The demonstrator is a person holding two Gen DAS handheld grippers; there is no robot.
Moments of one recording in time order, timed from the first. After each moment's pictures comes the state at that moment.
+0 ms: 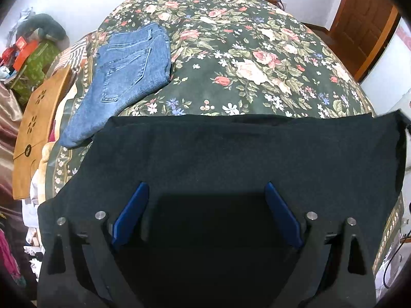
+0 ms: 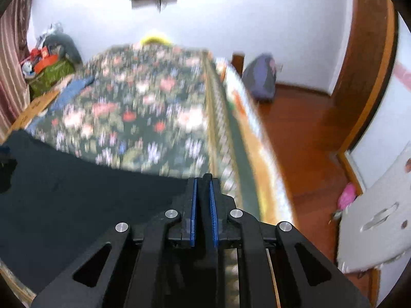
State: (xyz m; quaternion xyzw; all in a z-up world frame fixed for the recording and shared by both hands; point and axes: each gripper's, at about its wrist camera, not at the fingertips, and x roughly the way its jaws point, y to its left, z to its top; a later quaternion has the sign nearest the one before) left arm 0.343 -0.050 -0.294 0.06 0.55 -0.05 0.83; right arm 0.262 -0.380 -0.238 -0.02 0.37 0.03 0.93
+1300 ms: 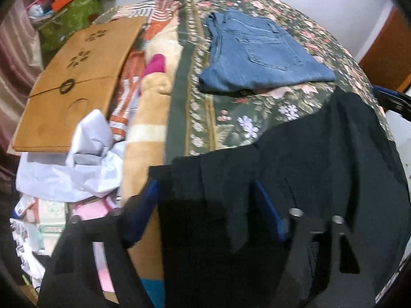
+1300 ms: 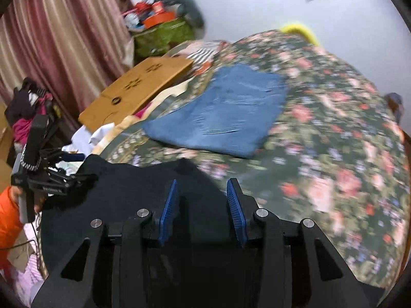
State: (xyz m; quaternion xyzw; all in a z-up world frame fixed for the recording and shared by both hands) left arm 0.302 0.223 -0.326 -0.05 0.54 -0.01 0.84; right arm 0.334 -0.004 -0.231 -0.08 0.45 0.36 0.82
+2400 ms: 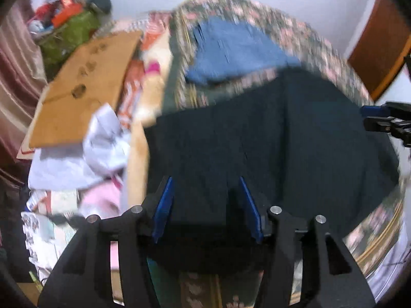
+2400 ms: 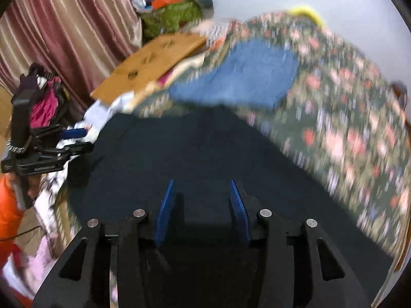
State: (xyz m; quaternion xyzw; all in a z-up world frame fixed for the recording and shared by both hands) left arm 0.231 0.194 -0.297 -0.01 0.53 -0.02 0.85; right arm 0.253 -0.035 -0.234 -0.10 0.51 0.36 0.77
